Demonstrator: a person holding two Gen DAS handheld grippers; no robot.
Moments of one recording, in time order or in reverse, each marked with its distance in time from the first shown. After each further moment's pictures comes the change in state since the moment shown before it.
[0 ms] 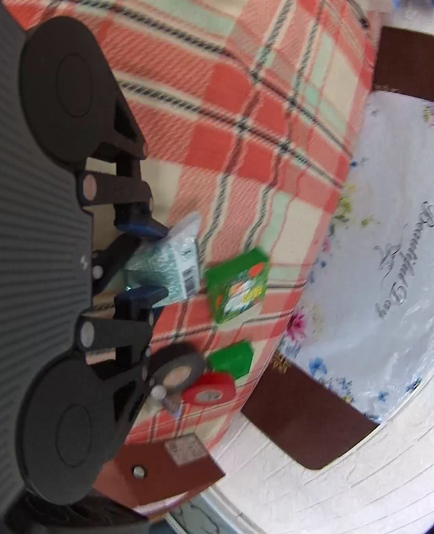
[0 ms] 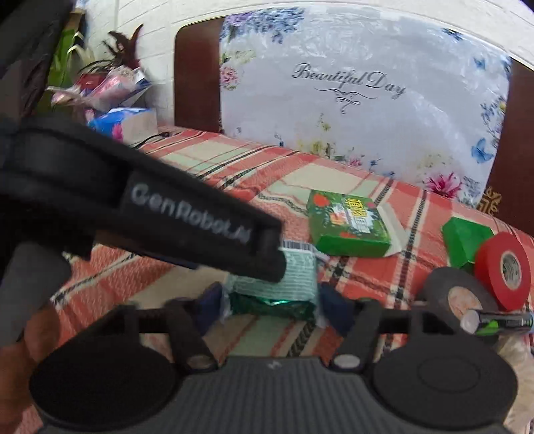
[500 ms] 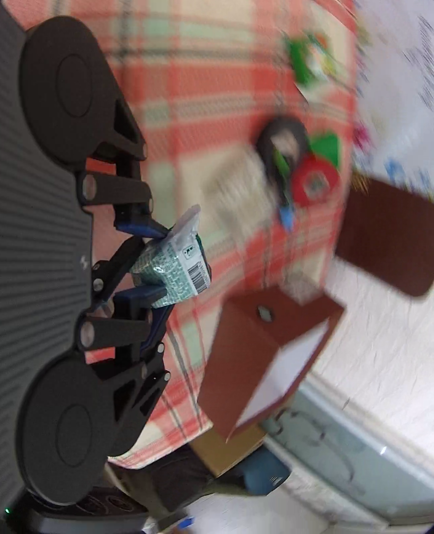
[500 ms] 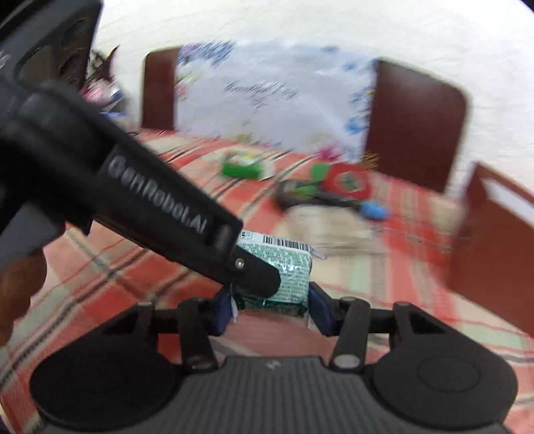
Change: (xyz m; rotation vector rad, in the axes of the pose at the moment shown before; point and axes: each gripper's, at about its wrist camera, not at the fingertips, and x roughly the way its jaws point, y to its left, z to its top) left arm -0.033 -0.167 -0.095 0.315 0.117 -0.283; right arm -0.178 -0.053 -0.112 0.078 -0.125 -0.250
